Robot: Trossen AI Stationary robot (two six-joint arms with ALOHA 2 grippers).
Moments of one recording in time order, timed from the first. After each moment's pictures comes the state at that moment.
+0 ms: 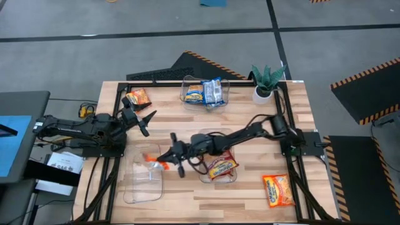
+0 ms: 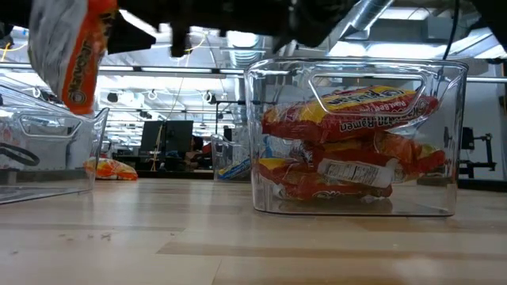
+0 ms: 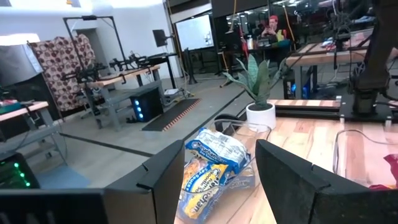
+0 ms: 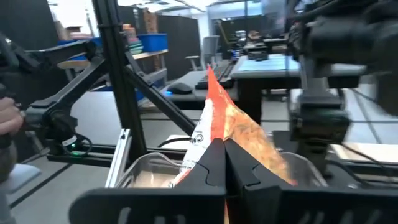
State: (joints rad) left arm -0.08 0.40 0.27 0.29 -0.72 0.25; right arm 0.16 2.19 1.51 0.76 -0.10 0.09
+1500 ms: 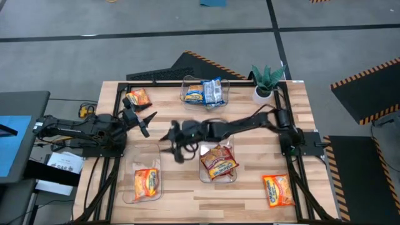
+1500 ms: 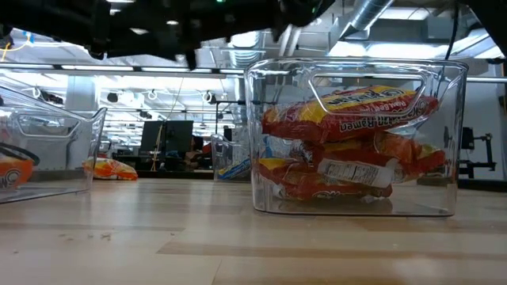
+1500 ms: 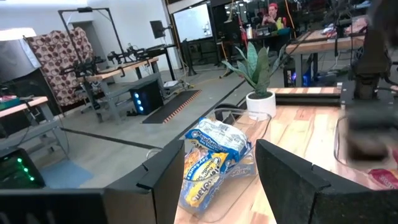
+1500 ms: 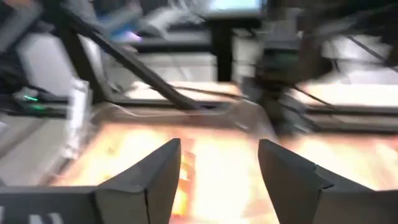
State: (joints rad) left arm -0.08 0.40 0.27 0.24 -0.72 0.24; right arm 0.06 2.14 1.63 0.27 -0.10 0.05
